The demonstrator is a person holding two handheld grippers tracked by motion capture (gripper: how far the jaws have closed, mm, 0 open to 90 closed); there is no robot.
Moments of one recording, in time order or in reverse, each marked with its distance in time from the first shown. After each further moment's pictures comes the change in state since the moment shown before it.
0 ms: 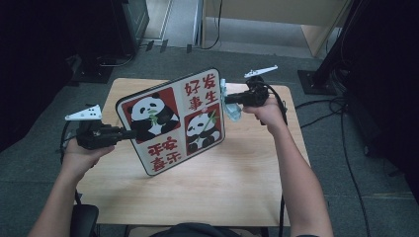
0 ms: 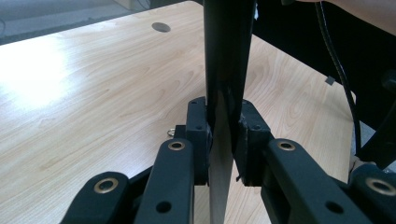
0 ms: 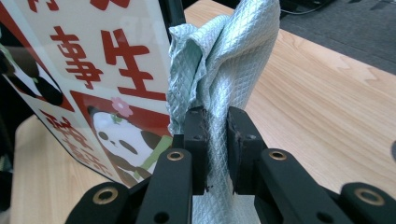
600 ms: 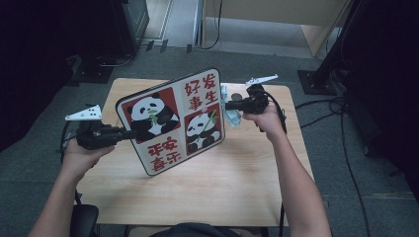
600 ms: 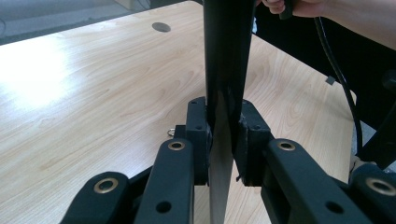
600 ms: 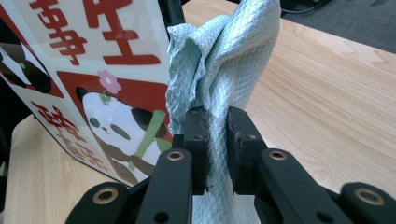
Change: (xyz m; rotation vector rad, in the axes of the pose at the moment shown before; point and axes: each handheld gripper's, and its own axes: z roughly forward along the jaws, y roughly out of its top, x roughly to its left) left arm 0.000 0.000 0.000 -0.001 0.002 0.000; right arm -0.003 -0.025 0.007 -0.018 -0.009 0.017
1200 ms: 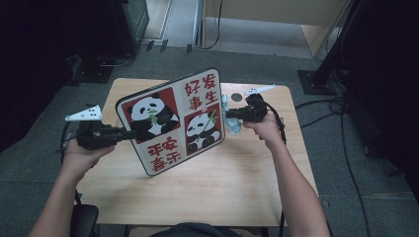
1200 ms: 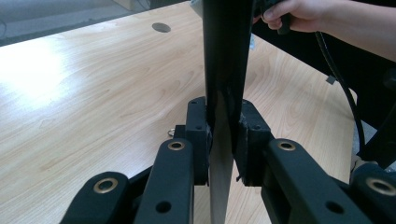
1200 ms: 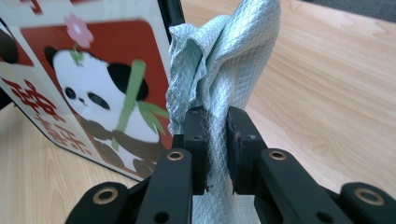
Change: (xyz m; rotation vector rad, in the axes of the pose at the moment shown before) left arm -0.001 0.000 0.000 0.000 0.001 0.003; right arm -0.003 -0.029 0.011 0.029 -0.035 0.004
